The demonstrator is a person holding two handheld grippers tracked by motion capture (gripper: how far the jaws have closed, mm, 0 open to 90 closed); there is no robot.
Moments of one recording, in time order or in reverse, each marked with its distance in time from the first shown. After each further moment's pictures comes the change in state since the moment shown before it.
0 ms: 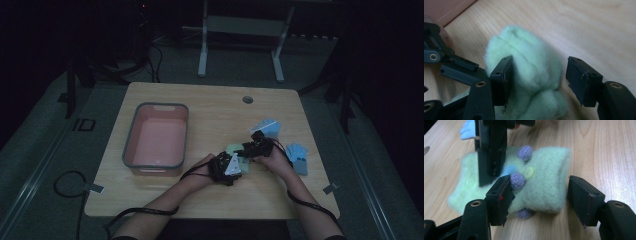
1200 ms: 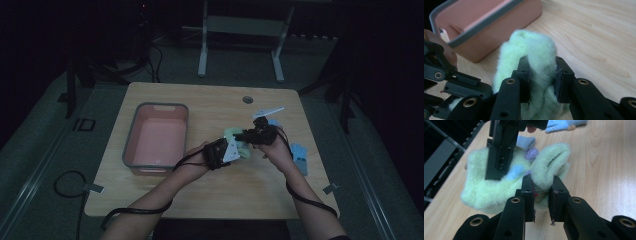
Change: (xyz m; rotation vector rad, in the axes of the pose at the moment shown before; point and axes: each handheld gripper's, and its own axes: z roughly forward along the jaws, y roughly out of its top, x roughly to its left) left arm 0.027 0.050 -0.074 0.013 0.115 -0.006; right arm 0.047 0.051 -0.056 -0.136 -0.024 -0.035
